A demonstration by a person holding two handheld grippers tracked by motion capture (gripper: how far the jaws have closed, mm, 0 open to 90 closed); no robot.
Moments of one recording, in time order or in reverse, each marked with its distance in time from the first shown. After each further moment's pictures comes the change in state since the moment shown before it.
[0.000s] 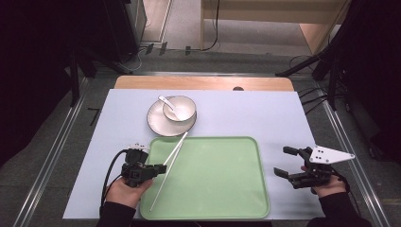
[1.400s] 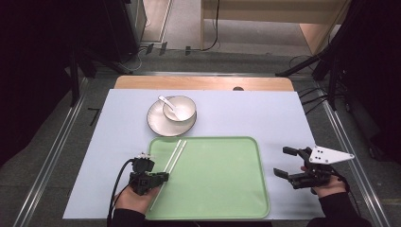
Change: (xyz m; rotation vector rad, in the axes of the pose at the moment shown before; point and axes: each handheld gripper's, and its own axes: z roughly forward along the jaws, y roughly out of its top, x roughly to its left) left arm -0.002 -0.021 0.031 0.047 0.107 -0.053; right arm 0.000 0.000 0.001 0.005 0.006 -0.004
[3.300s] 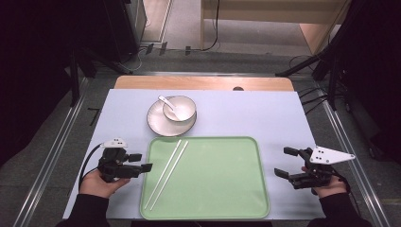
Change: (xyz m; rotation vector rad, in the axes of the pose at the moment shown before) left arm 0.069 0.022 -0.058 -0.136 -0.177 0.280; right arm -0.001 -0.002 -0.001 0.002 -0.008 0.012
